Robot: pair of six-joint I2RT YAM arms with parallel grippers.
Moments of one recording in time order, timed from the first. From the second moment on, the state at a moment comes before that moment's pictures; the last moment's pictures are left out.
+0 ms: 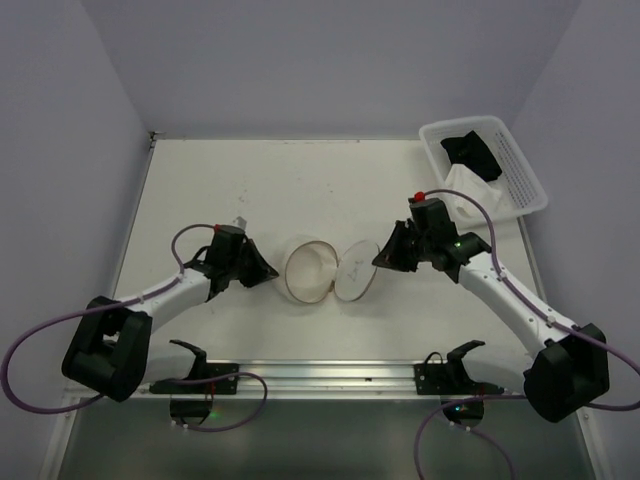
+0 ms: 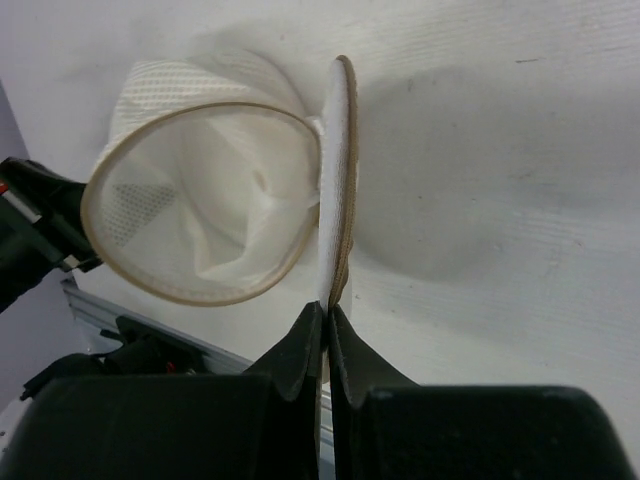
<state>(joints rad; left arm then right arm) -0.36 1.26 0.51 -0.09 0.21 -0.88 0.44 1.16 0.85 -0.57 -0.22 0.80</state>
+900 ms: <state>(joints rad) -0.52 1.46 0.58 0.01 0.20 -0.94 0.67 1.55 1.25 -0.54 -0.37 0.76</state>
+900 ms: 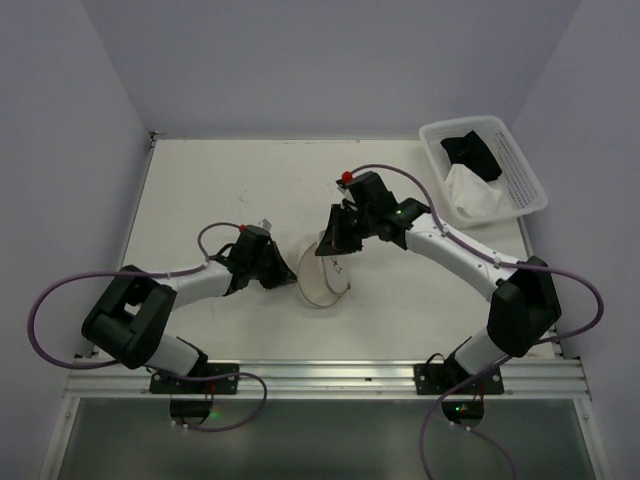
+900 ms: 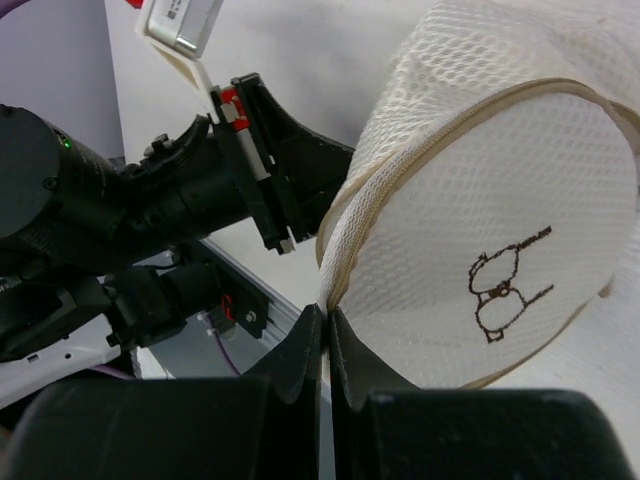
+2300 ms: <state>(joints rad) -0.55 0.94 0.34 -0.24 -0.02 -1.01 0.76 2.06 1.12 0.13 -0.62 0.90</state>
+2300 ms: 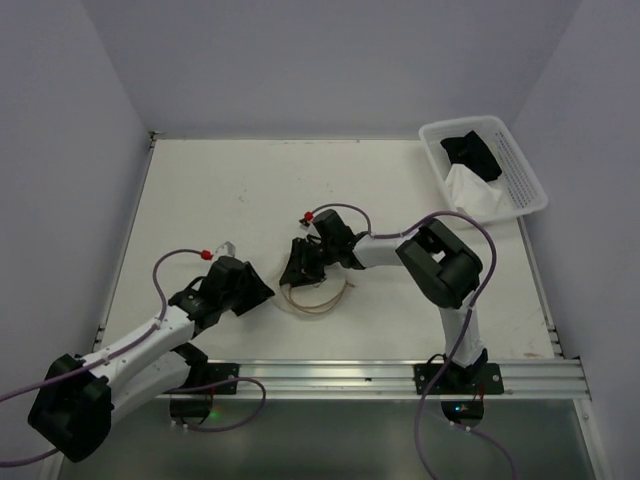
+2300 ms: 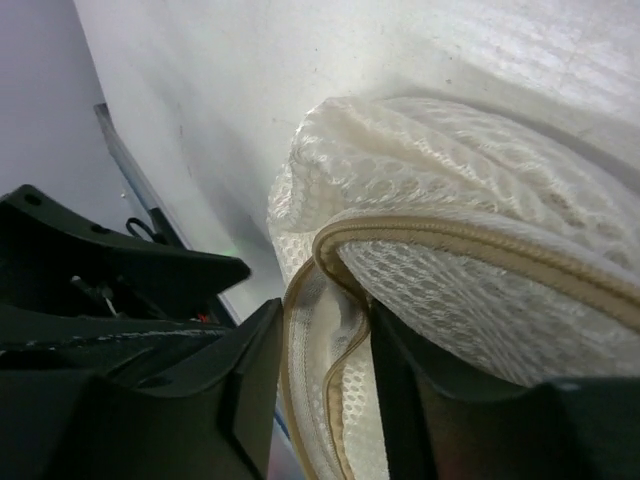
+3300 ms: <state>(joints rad) -0.47 0.85 0.83 -0.64 -0.36 -0.71 0.30 1.19 1.25 -0.61 0.00 0.54</state>
